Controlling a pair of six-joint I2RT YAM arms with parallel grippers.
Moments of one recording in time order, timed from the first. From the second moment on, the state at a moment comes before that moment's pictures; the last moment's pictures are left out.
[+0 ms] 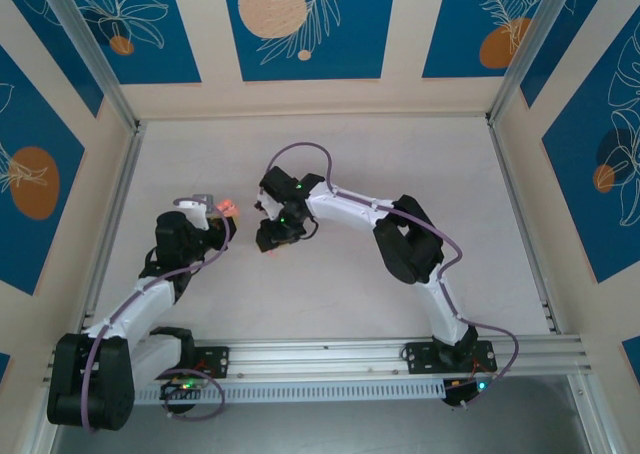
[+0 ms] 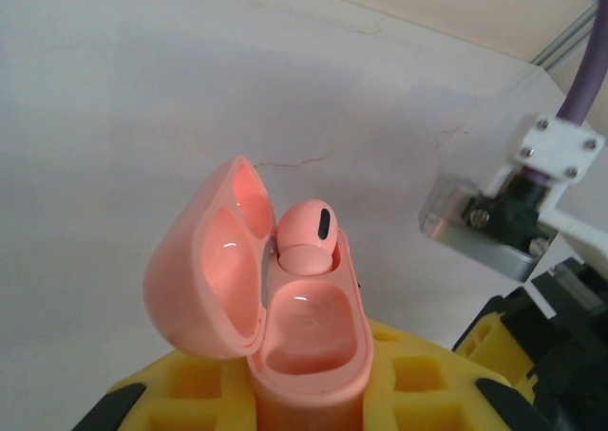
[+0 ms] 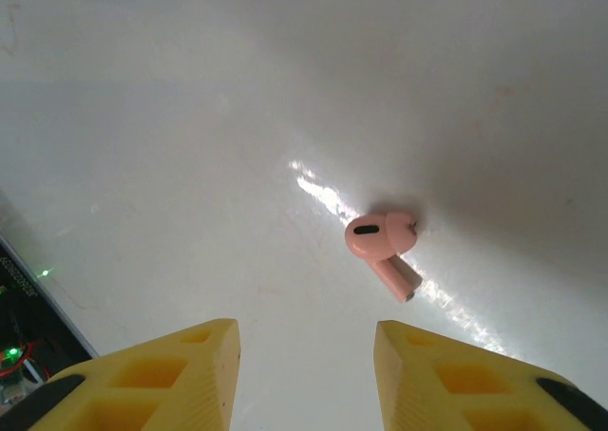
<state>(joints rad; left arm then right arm) -0.09 1.02 0.35 0.23 0.40 -0.31 0.86 2.19 1.78 -0.83 -0.42 0.35</state>
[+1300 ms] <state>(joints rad) -0.06 1.03 0.35 0.21 0.37 -0.32 0.89 2.34 1.92 -0.91 -0.33 0.01</state>
